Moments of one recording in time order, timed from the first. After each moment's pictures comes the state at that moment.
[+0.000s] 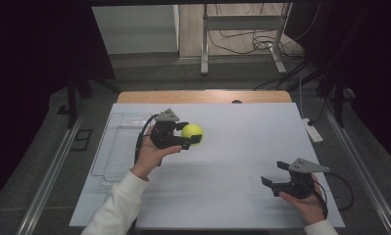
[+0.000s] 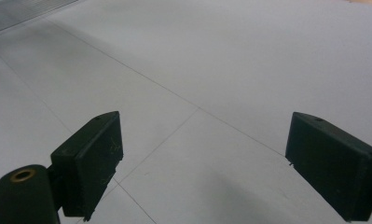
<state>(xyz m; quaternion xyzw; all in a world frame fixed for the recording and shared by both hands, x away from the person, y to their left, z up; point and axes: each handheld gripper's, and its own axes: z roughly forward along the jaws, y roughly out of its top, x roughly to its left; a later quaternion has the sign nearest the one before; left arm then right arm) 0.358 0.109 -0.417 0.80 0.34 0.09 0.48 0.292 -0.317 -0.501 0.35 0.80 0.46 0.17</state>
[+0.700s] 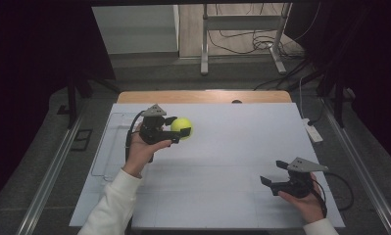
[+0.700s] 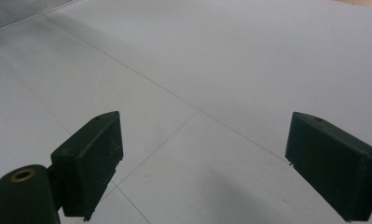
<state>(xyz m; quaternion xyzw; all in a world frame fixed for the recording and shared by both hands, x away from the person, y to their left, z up) 0.362 0.137 -0.412 0.78 0.37 0.10 0.50 0.294 -0.315 -0.501 0.35 0.80 0.45 0.18</state>
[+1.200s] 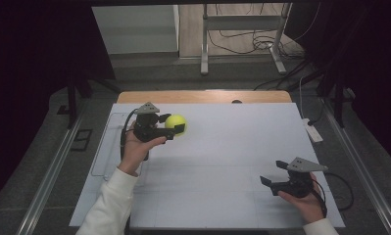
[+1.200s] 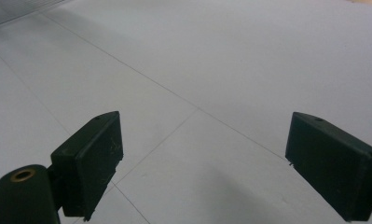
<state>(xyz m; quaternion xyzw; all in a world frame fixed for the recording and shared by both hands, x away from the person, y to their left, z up) 0.365 0.152 -0.410 0.76 0.39 0.11 0.50 0.294 -0.315 -0.502 0.35 0.80 0.45 0.18</state>
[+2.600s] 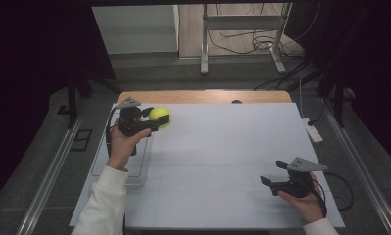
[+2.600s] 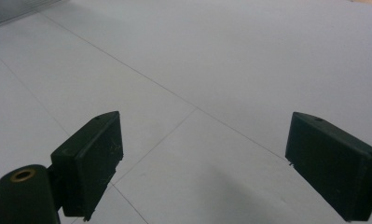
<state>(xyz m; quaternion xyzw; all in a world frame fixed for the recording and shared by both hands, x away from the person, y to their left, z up) 0.372 0.195 -0.408 0.72 0.44 0.14 0.51 0.295 -0.315 -0.502 0.35 0.80 0.45 0.18</state>
